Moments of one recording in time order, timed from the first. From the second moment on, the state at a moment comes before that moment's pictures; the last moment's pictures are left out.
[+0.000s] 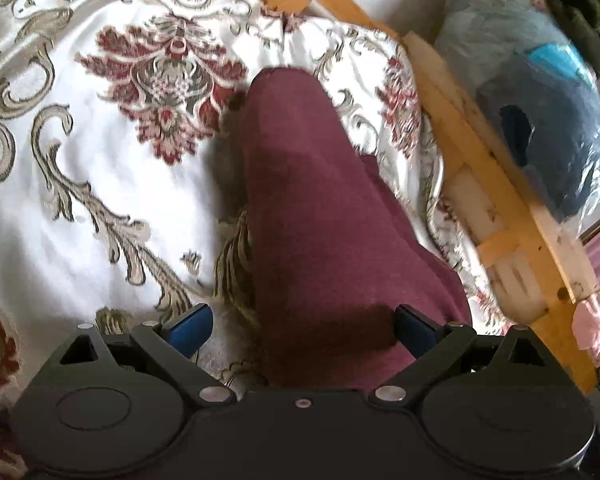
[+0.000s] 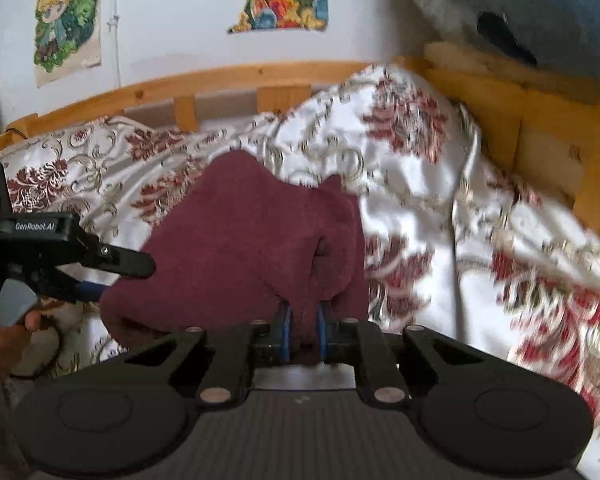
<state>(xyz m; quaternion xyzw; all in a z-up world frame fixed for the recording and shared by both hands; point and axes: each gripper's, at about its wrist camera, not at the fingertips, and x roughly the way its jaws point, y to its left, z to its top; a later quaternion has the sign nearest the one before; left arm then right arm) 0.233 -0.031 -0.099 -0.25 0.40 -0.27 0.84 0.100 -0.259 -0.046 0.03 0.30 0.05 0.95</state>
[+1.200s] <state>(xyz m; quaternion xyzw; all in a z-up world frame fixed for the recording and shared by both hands) 0.236 -0.032 -0.102 -0.24 0.40 -0.28 0.84 0.232 -0.293 -0.056 0.08 0.29 0.01 0.95</state>
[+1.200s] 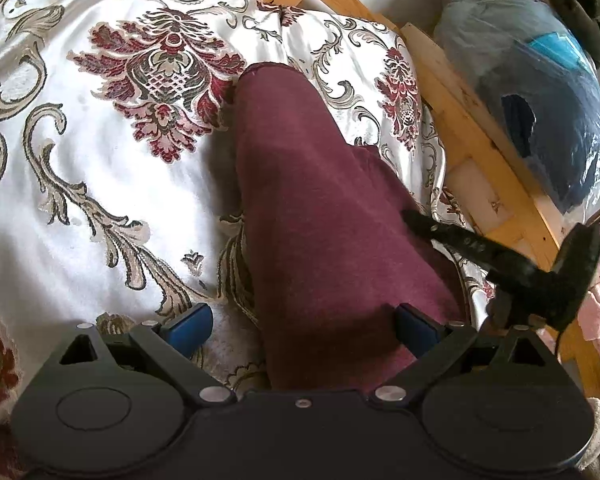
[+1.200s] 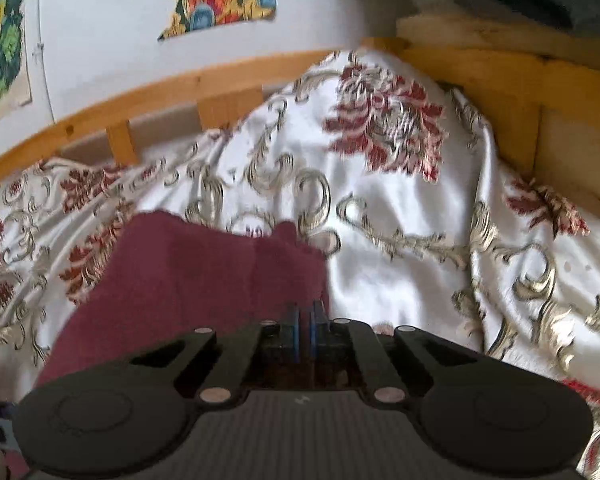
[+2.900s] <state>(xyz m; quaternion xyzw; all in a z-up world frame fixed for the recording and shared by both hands) 0.235 -0.052 -0.093 -0.16 0.40 -0.32 0.85 0.287 -0.253 -0.032 0.03 0.36 0.04 0.93</state>
